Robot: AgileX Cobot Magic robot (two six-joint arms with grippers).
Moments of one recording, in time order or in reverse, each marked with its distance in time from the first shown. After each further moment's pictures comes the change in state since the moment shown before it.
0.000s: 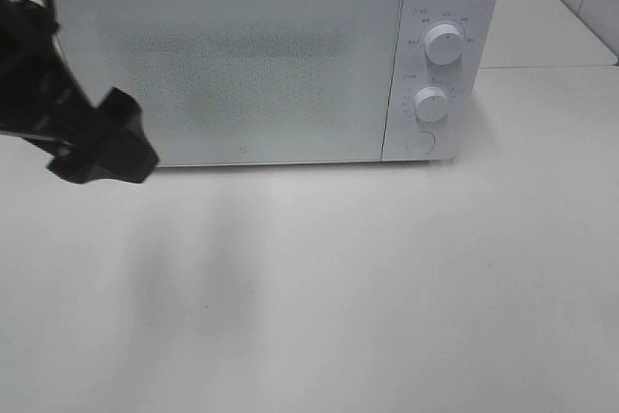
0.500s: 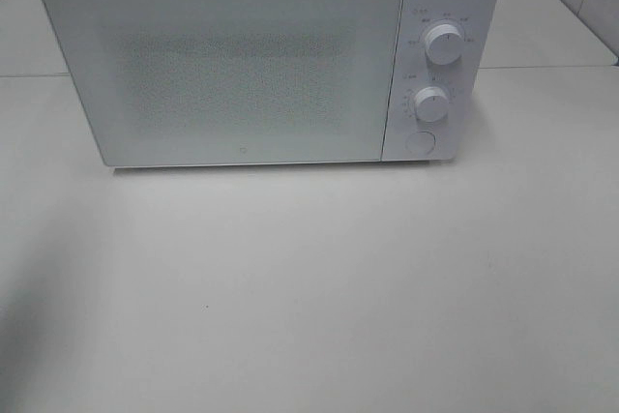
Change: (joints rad) left arm 0.592 -0.411 0.205 -0.052 0.150 0.250; right arm 0.000 0.000 0.000 0.000 0.000 0.000
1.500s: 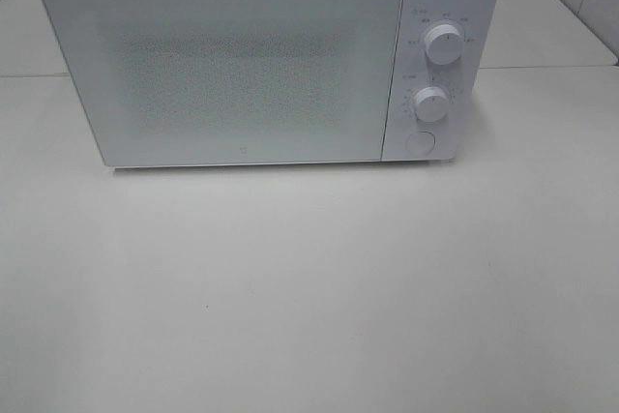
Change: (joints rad) left arm 0.060 -0.864 0.310 -0.053 0.061 -0.107; right arm 0.000 0.000 0.000 0.000 0.000 0.000
